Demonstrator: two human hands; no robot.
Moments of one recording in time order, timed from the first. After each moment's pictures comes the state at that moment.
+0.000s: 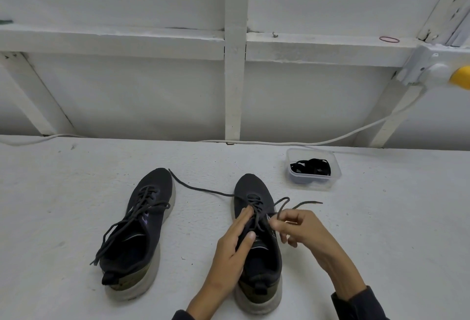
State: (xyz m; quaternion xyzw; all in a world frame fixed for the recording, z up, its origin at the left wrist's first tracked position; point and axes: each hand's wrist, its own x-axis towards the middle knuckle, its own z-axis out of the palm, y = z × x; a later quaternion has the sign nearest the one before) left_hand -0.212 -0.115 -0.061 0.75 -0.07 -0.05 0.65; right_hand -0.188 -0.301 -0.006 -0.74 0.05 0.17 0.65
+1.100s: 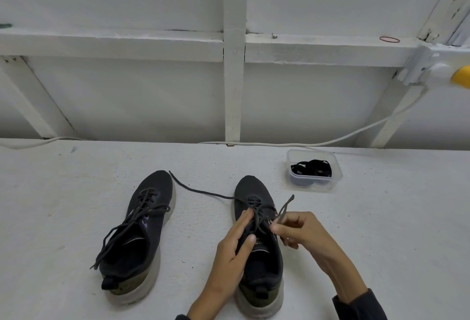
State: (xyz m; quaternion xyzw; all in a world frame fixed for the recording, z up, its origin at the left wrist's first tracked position) left_hand -0.212 -0.115 -0.061 0.75 -0.08 -0.05 0.65; right_hand -0.187 -0.304 -0.010 -0.73 0.04 0.18 0.65
